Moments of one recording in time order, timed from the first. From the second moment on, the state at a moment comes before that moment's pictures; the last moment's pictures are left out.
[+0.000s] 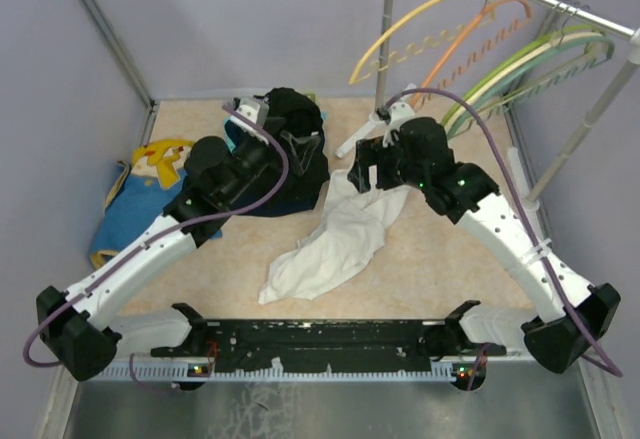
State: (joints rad) left arm -0.69 1.17 1.06 0.25 -0.02 -0.13; right arm 0.60 1.19 1.31 -0.61 -0.05 0.26
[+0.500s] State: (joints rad) left arm -0.69 1.03 0.82 0.17 -0.05 -0.20; right arm 0.61 1.31 0.97 -0.54 0.03 0.37
